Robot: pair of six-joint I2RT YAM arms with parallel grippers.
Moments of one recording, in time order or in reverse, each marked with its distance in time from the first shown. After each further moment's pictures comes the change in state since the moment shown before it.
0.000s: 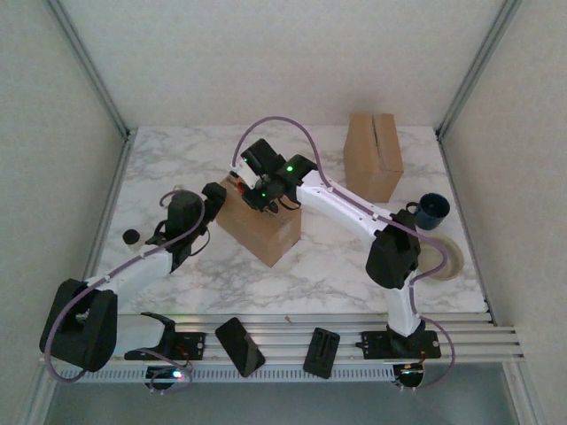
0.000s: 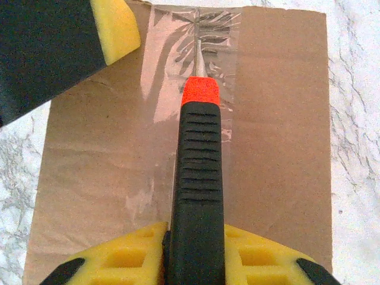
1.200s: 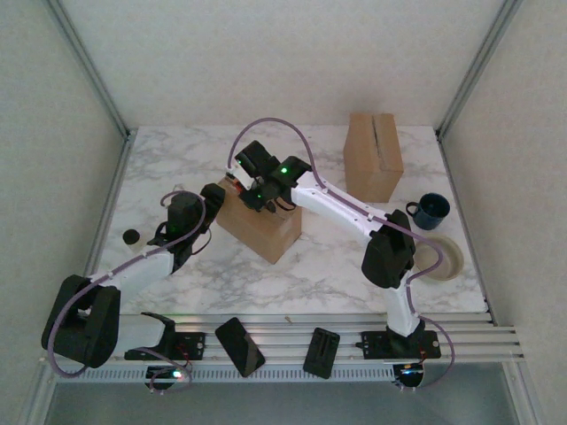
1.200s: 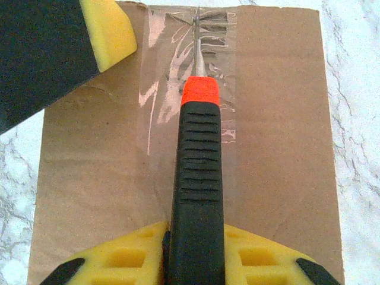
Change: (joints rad) left arm 0.000 0.024 -0.019 0.099 0.012 -0.023; right arm 0.023 0.029 0.037 -0.010 0.065 0.000
